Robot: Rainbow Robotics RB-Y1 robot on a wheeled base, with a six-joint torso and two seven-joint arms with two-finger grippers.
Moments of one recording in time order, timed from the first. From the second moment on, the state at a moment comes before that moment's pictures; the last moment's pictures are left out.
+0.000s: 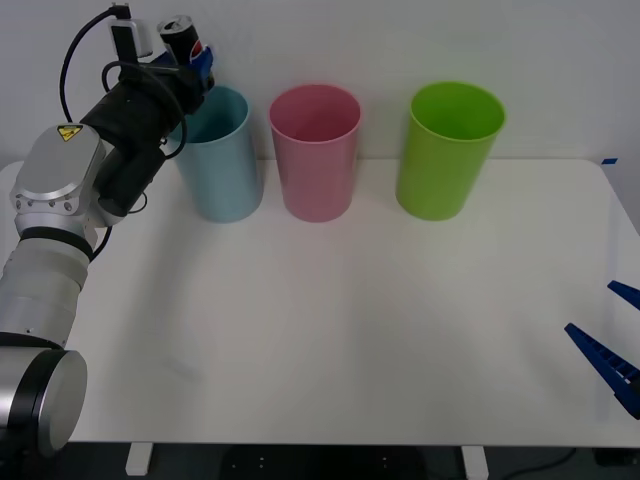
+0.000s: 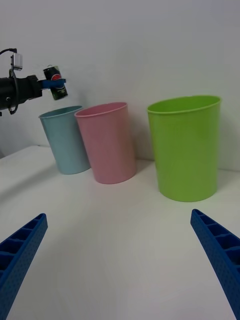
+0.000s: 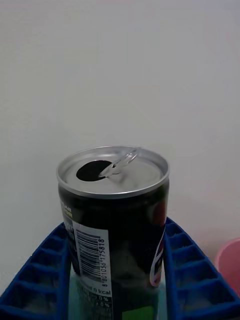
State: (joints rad) right arm 0.35 -0.40 -0.52 -1.66 0.96 -1.22 0.00; left arm -0.79 0.31 0.14 -0.98 -1.40 -0.30 0.18
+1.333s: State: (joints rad) right arm 0.35 -0.40 -0.52 -1.66 0.96 -1.22 0.00; left arm -0.49 0.45 0.09 -1.26 -1.04 -0.33 0.14
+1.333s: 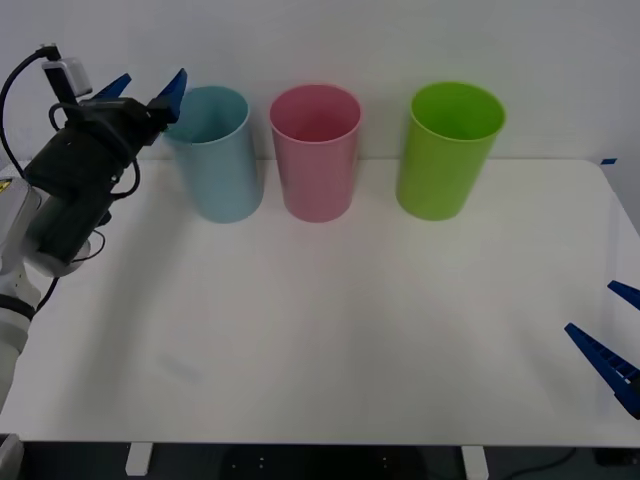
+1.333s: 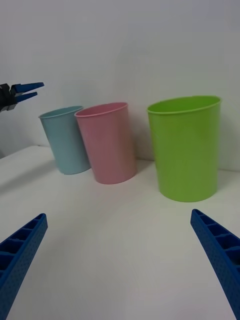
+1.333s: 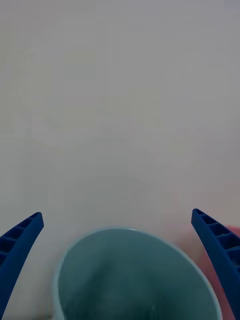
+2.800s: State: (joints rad) right arm 0.35 -0.40 -0.52 -1.66 0.96 -1.22 0.00; left arm 0.06 0.56 0.53 -1.48 -0.98 -1.03 -0.04
